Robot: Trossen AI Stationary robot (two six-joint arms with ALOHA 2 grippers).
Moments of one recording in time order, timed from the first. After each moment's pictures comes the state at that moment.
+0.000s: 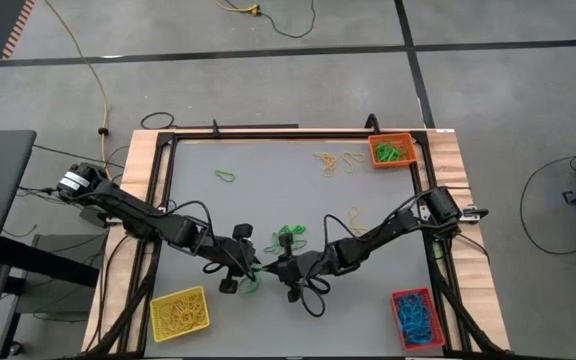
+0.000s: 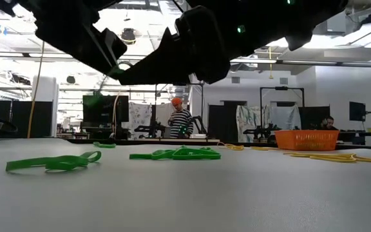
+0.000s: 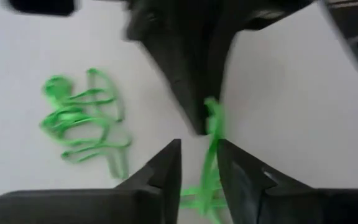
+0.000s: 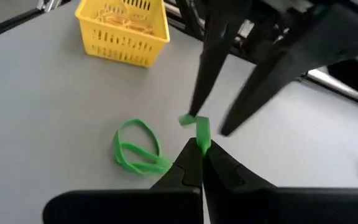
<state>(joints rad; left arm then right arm) -0.37 1.39 0.80 -0.19 -0.12 -0.18 0.35 2.02 1.14 0.49 0.32 -0.24</state>
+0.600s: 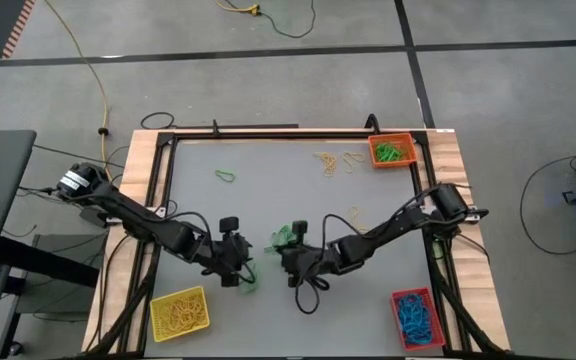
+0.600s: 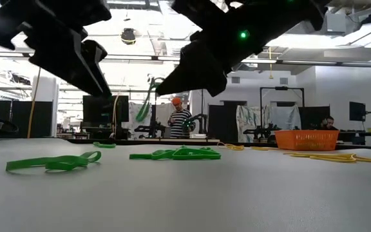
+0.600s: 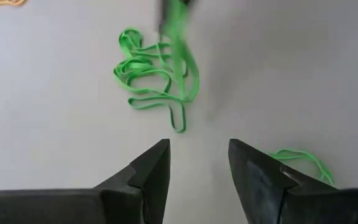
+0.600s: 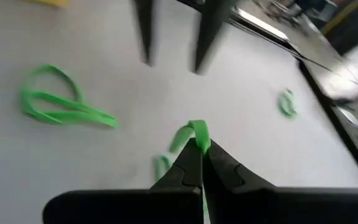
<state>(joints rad) -0.44 1.39 0.77 -0.33 -0.43 -0.33 0.34 1.94 1.14 0.23 0.64 -0.16</state>
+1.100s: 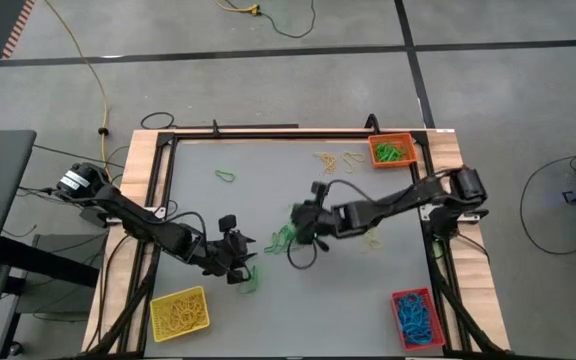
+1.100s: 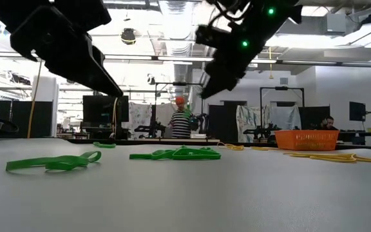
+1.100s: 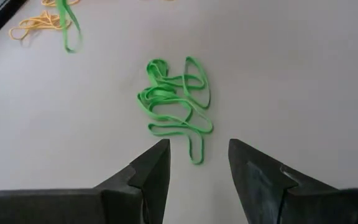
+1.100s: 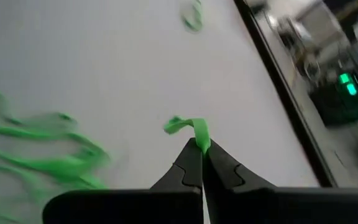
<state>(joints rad) -0.45 1.39 0.66 -0.07 -0.57 -0.35 0.12 1.75 1.14 -0.25 0.69 0.01</state>
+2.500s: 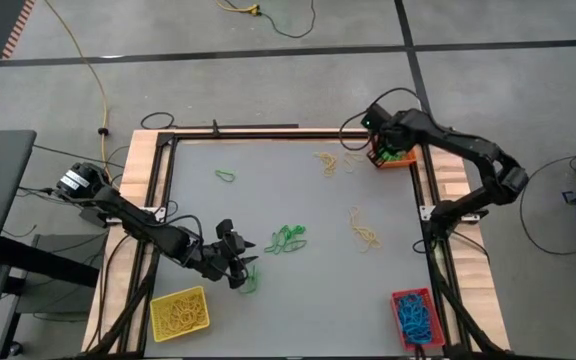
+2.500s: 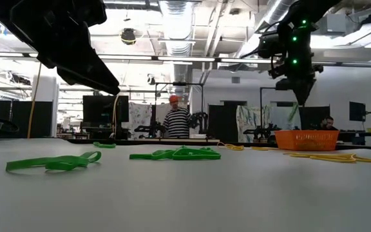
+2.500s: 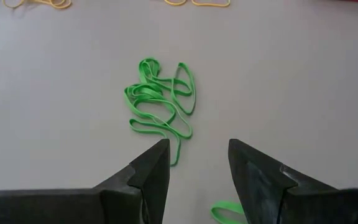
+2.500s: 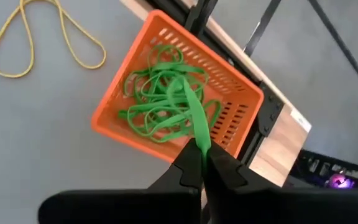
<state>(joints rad) -0.49 1.39 0.66 -0.04 -0.59 -0.57 -0.77 1.43 1.13 -1.09 0.52 0.11</state>
